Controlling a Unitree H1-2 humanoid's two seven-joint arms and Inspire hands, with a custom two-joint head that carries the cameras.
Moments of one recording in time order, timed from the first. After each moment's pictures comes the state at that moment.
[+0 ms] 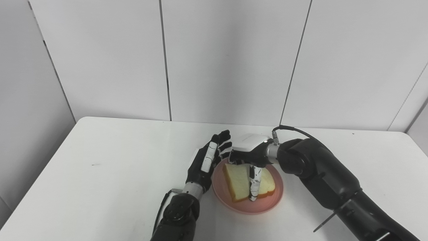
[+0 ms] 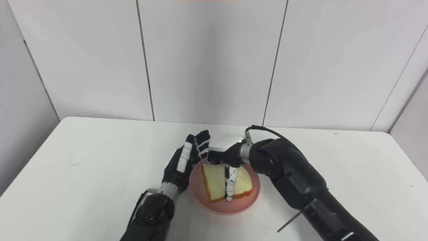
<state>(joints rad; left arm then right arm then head) -0.62 -0.16 0.00 0.78 -0.13 -0.26 -0.13 -0.90 -0.38 0.56 0.33 -0.80 -0.07 0.78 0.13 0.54</state>
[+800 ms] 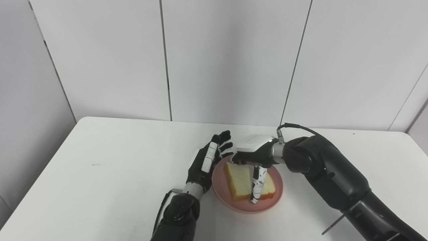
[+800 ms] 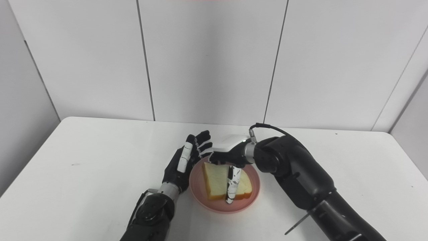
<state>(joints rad) -0.62 -0.16 0.00 0.77 -0.13 -0.25 -0.13 -0.89 -0.41 0.54 0.20 -0.78 -0.02 0.91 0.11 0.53</state>
